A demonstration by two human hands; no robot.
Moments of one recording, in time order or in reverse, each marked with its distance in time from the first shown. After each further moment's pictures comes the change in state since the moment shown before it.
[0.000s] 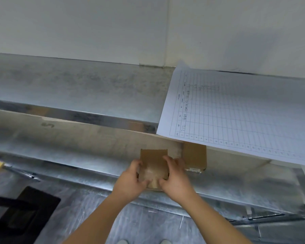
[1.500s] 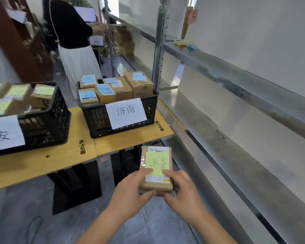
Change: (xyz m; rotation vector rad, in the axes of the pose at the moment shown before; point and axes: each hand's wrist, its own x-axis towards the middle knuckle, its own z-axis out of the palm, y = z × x) left_hand -0.397 -0.299 -0.251 -0.094 0.768 -0.387; right_hand -0.162 -0.394 0.307 0.222 -0.609 -0.823
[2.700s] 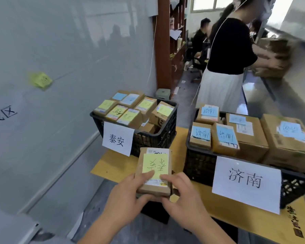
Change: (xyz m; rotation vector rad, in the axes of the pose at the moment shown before) left_hand 0.070 -0.165 -0.208 0.215 0.542 -0.543; right_hand 0.313 -0.126 0.221 0.098 -0.681 -0.491
